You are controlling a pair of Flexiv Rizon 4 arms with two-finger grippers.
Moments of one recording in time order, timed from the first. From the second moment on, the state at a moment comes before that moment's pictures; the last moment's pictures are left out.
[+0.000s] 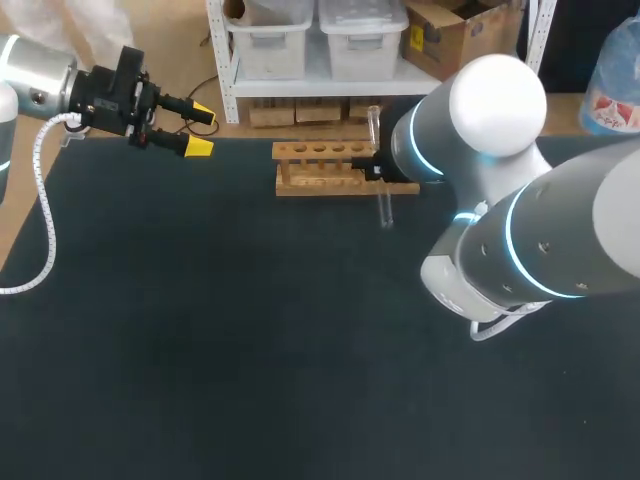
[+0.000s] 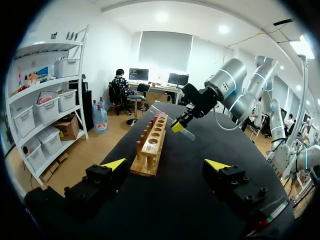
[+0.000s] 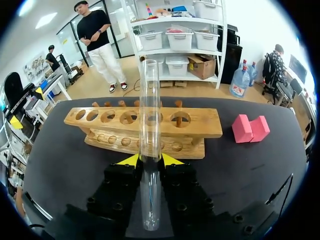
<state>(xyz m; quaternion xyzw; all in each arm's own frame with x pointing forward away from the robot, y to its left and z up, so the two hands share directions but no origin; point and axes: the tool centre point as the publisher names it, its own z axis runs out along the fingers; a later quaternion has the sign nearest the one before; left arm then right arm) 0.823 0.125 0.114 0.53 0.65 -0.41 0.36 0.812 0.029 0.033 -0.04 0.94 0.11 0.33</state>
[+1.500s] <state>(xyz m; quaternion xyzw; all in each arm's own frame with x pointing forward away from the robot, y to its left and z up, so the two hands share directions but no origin) 0.823 0.125 0.114 0.53 0.65 -0.41 0.36 0.809 0.031 0.034 -0.06 0.96 0.13 0.23</state>
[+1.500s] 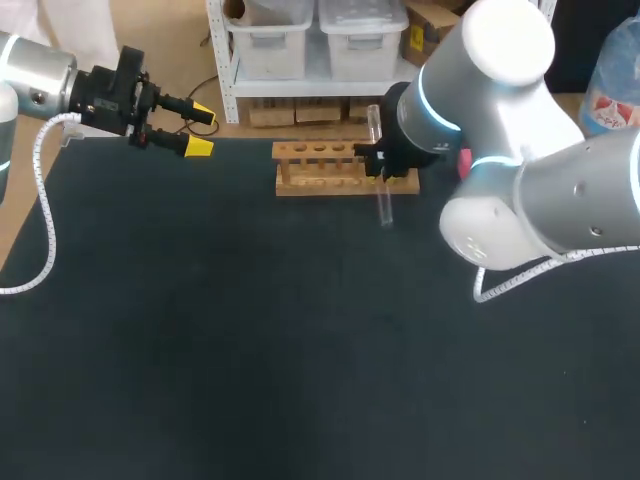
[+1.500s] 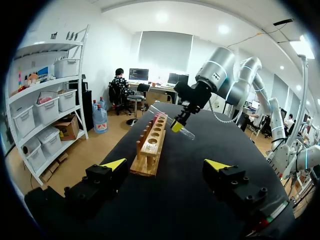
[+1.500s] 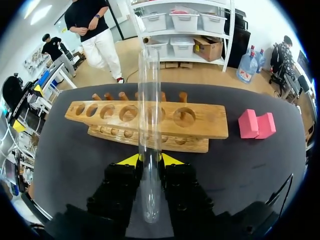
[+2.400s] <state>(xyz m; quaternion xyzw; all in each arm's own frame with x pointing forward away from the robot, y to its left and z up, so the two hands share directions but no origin) 0.823 0.125 0.114 0.53 0.65 -0.41 0.36 0.816 0.027 0.067 -0.05 0.96 0.13 0.23</state>
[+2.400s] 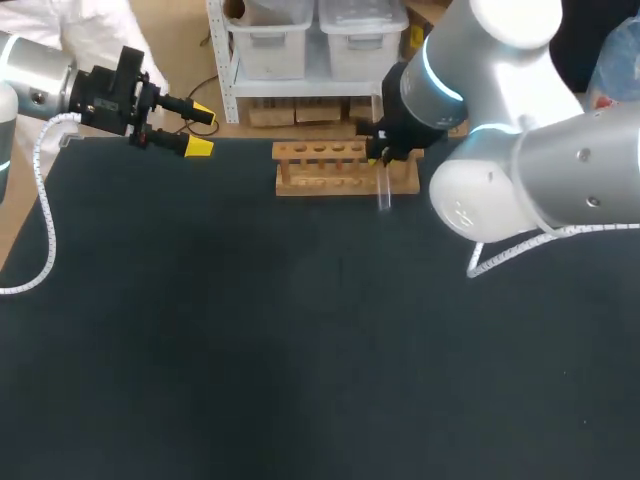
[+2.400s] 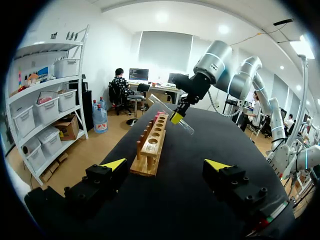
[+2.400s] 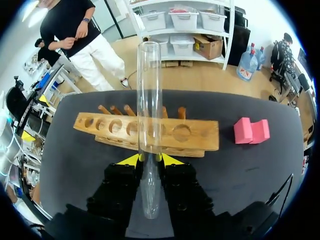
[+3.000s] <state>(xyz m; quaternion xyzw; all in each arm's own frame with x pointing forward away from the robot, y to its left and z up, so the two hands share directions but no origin) 0.823 0.125 0.114 0.53 0.65 -0.41 0.36 0.797 0.016 0.110 -0.03 0.95 0.08 0.29</state>
